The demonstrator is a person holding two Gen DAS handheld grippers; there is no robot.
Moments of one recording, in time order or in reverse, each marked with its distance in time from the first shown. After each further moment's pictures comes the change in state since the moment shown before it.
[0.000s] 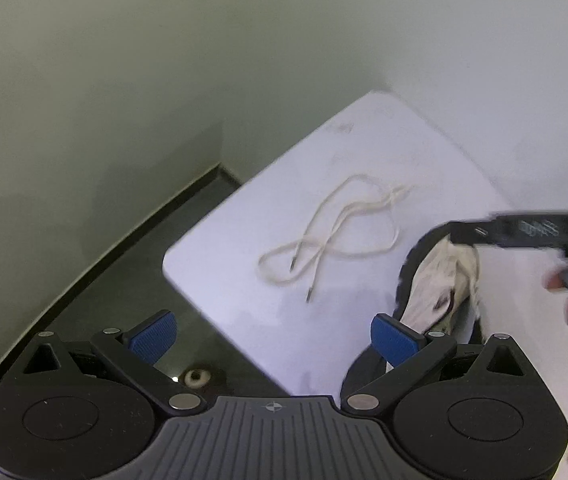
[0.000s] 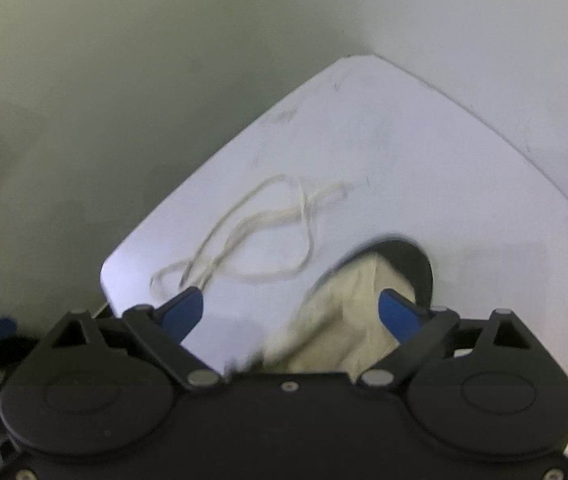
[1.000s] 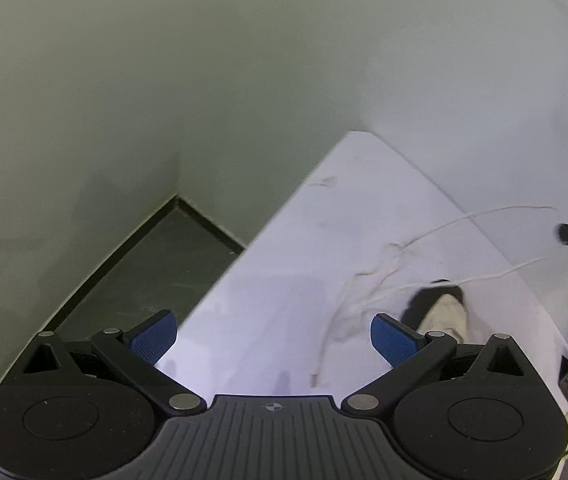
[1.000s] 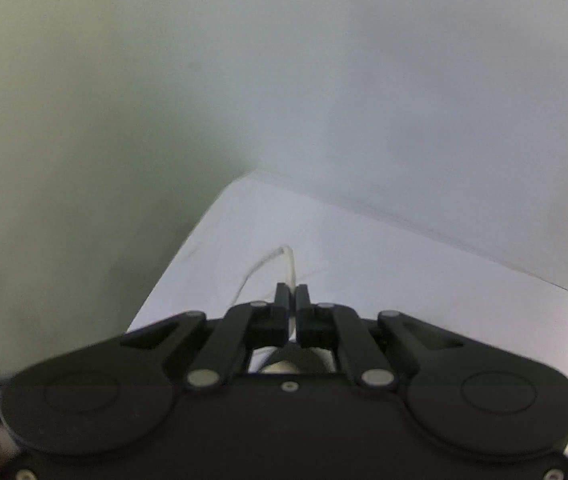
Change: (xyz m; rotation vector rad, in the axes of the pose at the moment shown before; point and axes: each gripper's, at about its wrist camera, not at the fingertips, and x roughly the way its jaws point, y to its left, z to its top) left arm 0.024 0.010 0.066 0.068 0.000 -0.152; right arm -0.154 -0.107 -0.034 0.391 -0.291 -0.232
